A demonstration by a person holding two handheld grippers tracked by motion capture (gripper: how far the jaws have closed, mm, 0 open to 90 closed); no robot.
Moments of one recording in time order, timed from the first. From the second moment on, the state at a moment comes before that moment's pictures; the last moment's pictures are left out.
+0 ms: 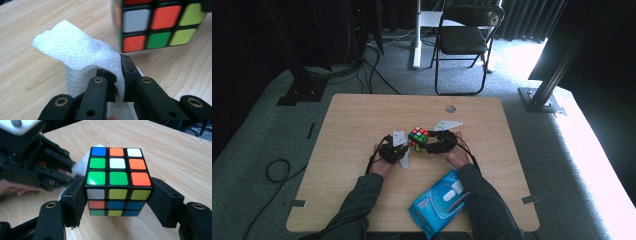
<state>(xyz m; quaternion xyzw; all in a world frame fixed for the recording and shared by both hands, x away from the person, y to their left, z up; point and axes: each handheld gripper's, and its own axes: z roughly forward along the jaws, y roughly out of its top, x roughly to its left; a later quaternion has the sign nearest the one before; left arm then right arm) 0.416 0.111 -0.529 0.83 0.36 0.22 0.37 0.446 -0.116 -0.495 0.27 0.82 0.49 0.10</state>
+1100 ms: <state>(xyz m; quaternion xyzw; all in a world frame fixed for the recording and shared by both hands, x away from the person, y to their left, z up) 0.420 0.151 -0.521 0.80 0.41 0.24 0.37 0.453 -0.114 -0.510 0.29 0.84 0.44 0.12</state>
